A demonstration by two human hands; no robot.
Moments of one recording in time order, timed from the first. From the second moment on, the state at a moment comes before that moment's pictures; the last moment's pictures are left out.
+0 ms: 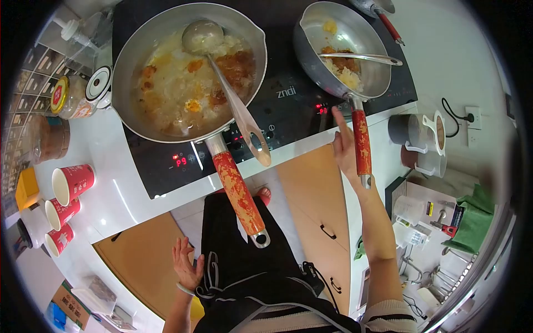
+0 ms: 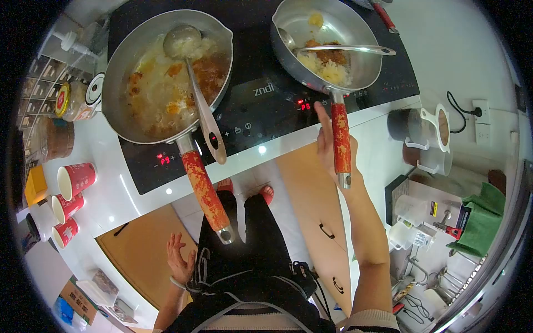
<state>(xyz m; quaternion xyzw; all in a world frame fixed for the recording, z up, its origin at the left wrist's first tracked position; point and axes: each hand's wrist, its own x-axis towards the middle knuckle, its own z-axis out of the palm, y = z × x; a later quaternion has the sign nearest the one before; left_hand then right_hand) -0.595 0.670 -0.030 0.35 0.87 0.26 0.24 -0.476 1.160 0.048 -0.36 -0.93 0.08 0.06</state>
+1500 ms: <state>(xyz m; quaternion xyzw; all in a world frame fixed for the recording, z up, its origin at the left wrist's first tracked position) -0.590 0.664 -0.034 0.39 0.86 0.24 0.22 -0.462 1.149 0.136 -0.43 -0.52 0.71 0.19</state>
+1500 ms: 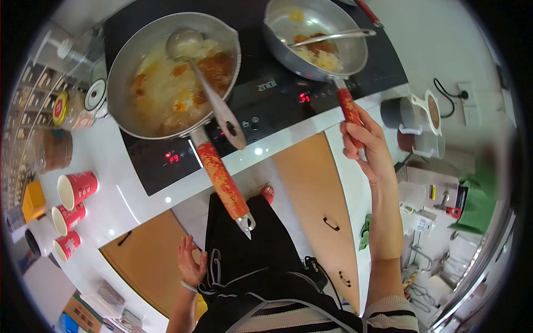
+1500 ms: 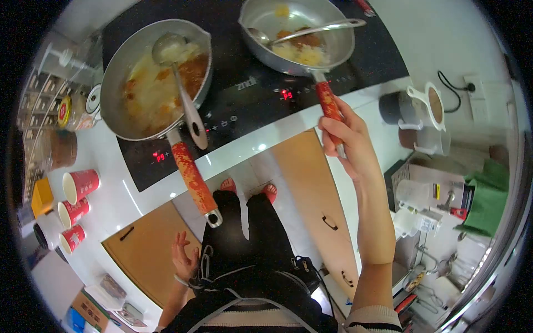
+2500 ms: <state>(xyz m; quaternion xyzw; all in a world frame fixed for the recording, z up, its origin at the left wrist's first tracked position) -0.528 0.718 -0.060 0.55 0.77 0.09 0.29 -0.047 1.150 0.131 -0.52 -0.68 -0.37 0.36</state>
